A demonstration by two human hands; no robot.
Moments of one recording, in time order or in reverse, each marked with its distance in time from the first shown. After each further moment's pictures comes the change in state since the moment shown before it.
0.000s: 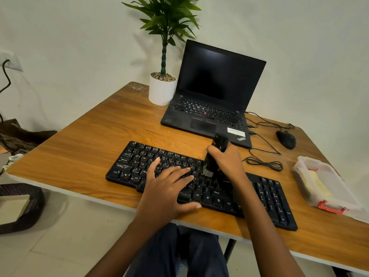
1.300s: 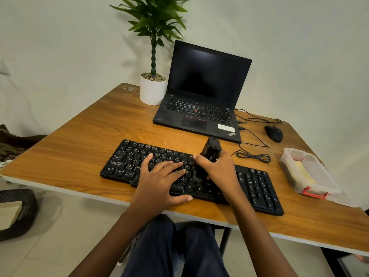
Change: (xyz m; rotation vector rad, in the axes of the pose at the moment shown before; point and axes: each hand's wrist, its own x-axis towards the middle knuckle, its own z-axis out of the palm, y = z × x) left_hand 0.001 -0.006 0.002 0.036 0.002 0.058; right_hand -0.055 -0.006 -0.006 0.105 0.015 -0.018
